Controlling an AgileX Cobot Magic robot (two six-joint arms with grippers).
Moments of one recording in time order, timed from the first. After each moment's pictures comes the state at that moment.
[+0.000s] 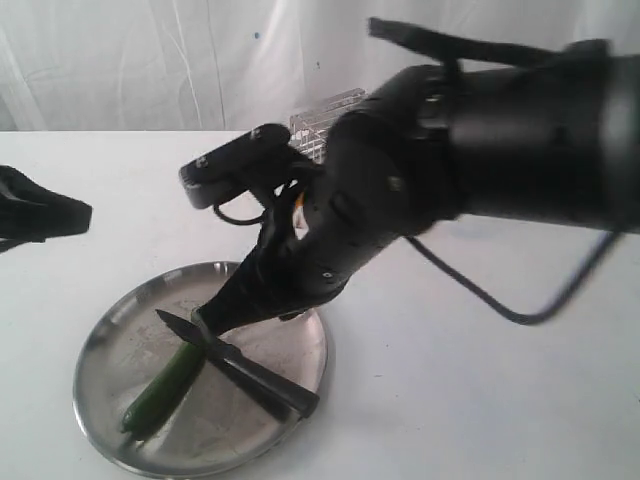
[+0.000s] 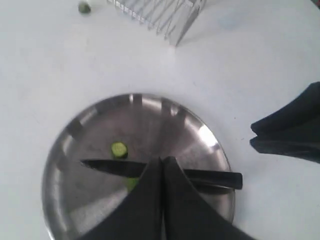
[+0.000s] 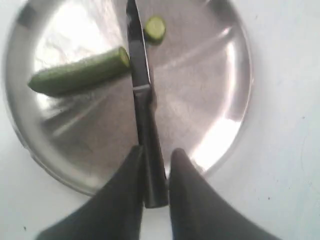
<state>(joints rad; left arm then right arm) -0.04 0.97 -0.76 -0.78 0.72 0.72 0.89 1.60 -1.18 -0.05 0.64 0.16</state>
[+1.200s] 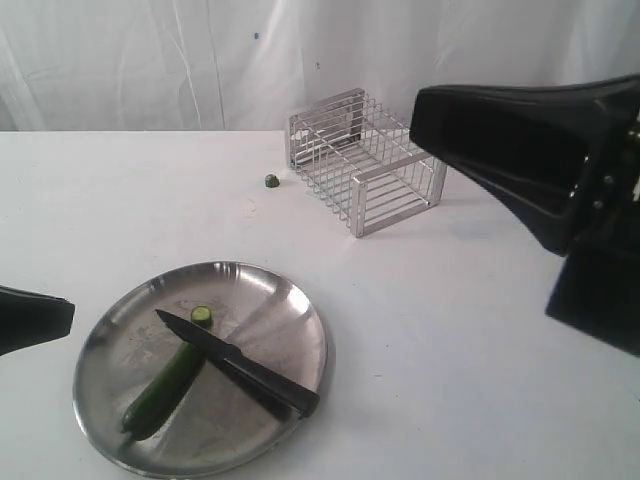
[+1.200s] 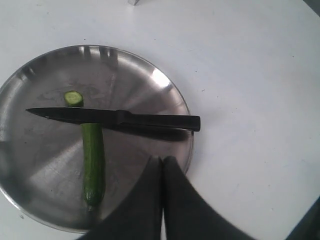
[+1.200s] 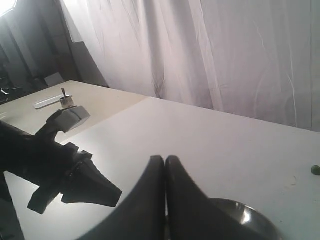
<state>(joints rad) -0.04 0.75 -0.55 -0.83 0.83 0.76 0.93 0.69 -0.67 0.02 0.07 0.20</state>
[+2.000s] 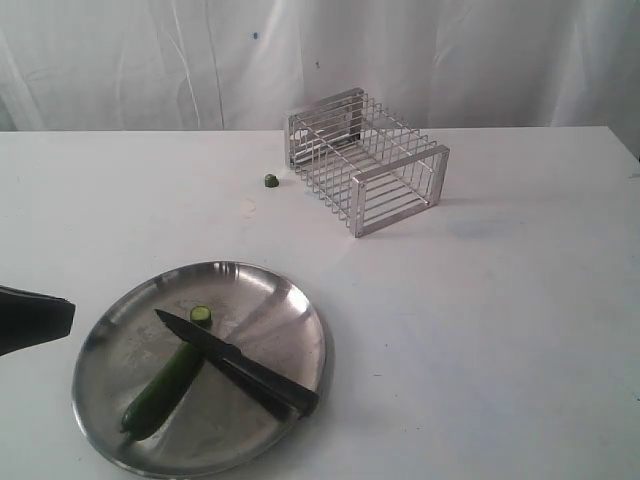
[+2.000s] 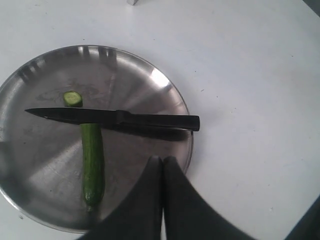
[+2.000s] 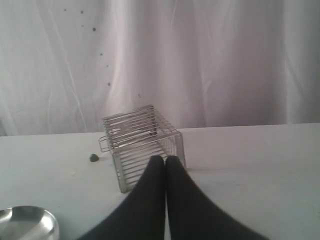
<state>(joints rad) -0.04 0.75 -0.55 -0.83 0.83 0.76 0.22 0.20 -0.18 -0.03 0.06 0.13</state>
